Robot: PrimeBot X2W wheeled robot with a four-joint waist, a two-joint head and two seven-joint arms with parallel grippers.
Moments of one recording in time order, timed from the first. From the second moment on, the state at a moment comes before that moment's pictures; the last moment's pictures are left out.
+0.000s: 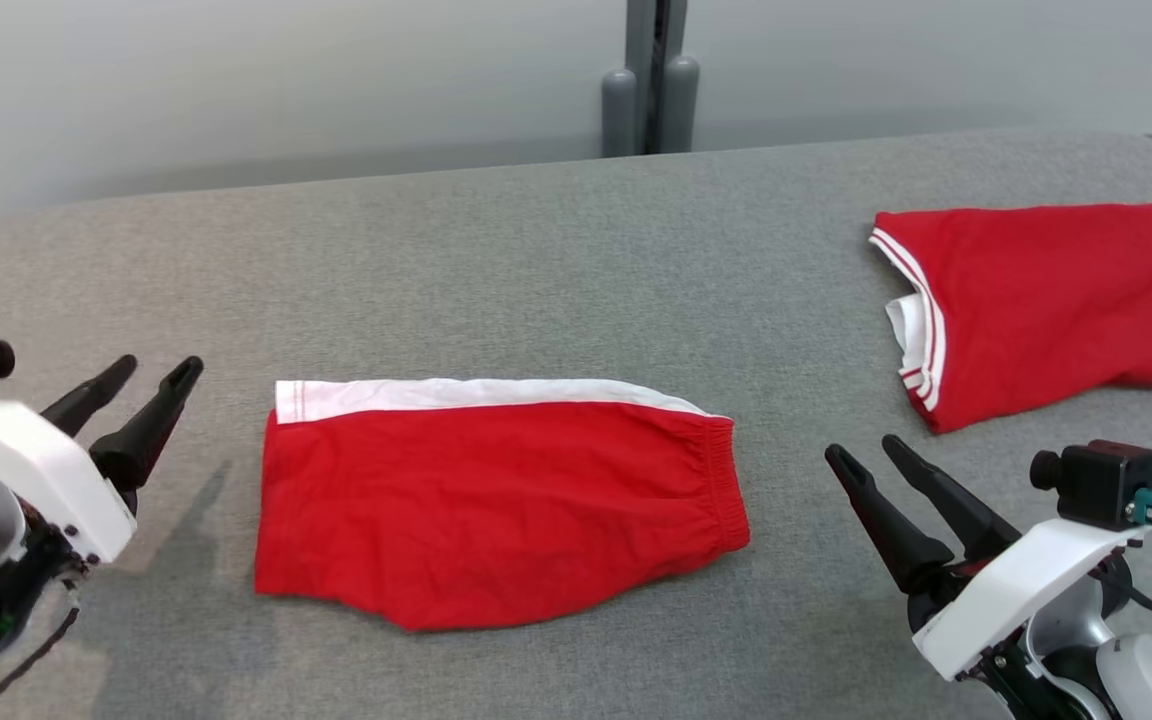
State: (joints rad) left arm -0.76 0.89 -1.14 0.30 -1.53 -0.05 -0.05; right arm -0.14 -0.27 0.29 0.00 0.78 0.13 0.17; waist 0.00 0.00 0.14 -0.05
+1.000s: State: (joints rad) left arm -0.09 0.46 -0.32 0.00 -0.64 0.18 -0.26; right arm -0.04 -0.11 0.09 0.07 0.37 0.13 -0.22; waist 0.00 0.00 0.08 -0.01
